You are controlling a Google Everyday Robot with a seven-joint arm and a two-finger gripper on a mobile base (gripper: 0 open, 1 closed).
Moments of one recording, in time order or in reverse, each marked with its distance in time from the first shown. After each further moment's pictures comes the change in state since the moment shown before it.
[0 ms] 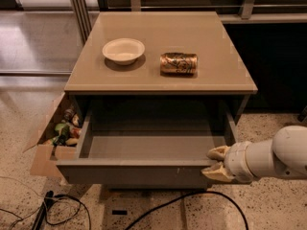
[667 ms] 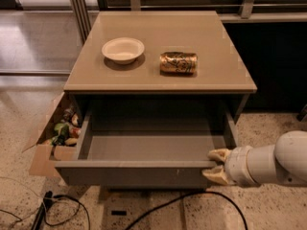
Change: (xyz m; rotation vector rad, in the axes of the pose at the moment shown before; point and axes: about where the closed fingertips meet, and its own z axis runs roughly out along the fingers) arm 0.006 0.013 -0.007 0.004 -0.002 0.009
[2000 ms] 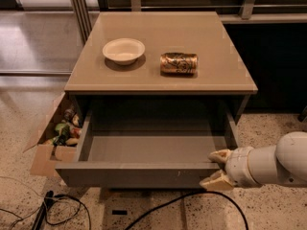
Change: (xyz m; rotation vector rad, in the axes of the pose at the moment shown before) arm 0.000 0.000 0.000 0.000 0.000 0.000
